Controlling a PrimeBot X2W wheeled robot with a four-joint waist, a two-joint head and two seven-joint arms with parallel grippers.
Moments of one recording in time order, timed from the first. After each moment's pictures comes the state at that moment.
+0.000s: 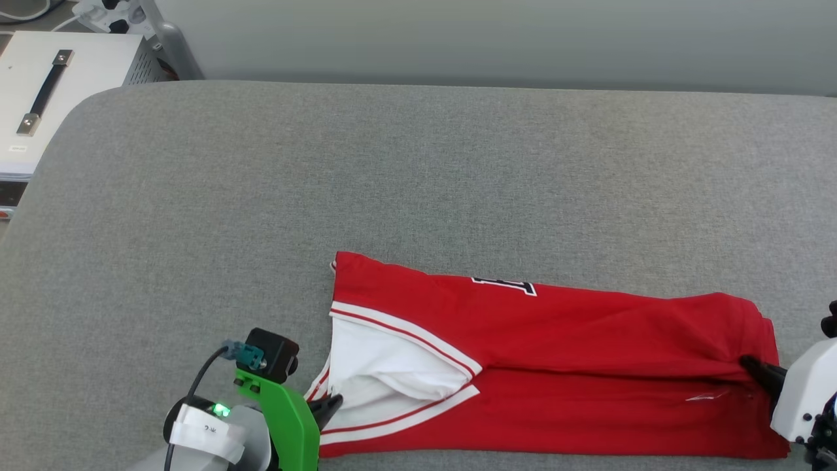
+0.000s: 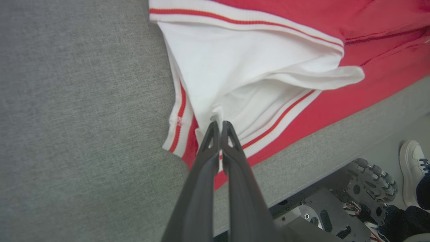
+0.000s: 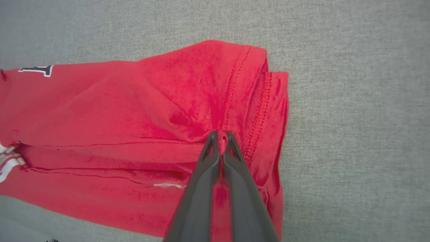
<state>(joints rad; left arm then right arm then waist) -0.37 0.72 -1.00 0.01 -1.08 0.15 0.24 -0.06 -0.46 -0.02 0.14 0.70 0.13 0.61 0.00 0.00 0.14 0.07</state>
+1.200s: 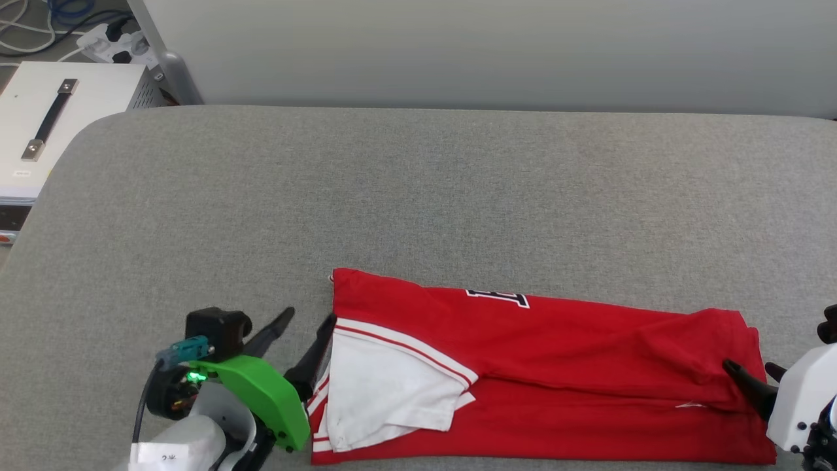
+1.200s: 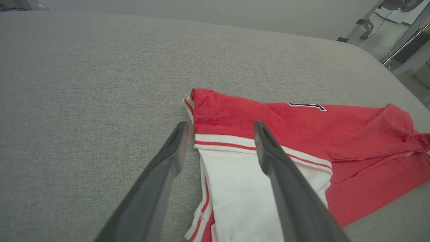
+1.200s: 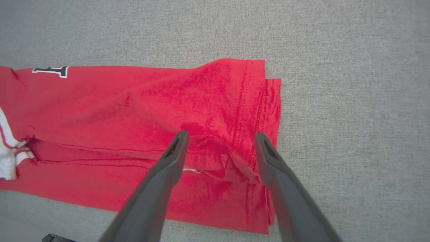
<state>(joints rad) -0.33 0.63 -0.87 0.10 -1.04 0.16 -0.15 -0.01 -0.38 -0.09 0.02 0.57 0.13 0.69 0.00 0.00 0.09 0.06</state>
